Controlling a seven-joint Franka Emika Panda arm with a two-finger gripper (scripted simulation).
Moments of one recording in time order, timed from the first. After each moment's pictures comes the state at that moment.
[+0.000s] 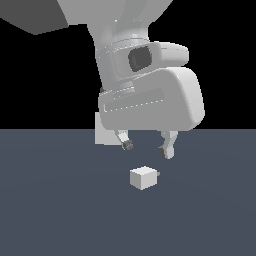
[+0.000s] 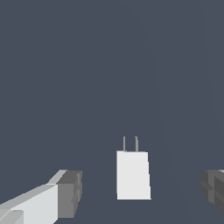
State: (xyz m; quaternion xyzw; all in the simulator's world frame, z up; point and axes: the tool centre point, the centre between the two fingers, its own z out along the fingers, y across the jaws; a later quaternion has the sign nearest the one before) arm -0.069 -0.028 0.065 0.89 -0.42 0.13 0.06
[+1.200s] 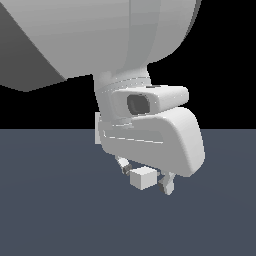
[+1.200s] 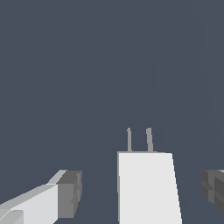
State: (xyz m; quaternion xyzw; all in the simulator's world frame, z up) arm -0.071 -0.028 0.014 0.89 -0.43 0.13 0.06
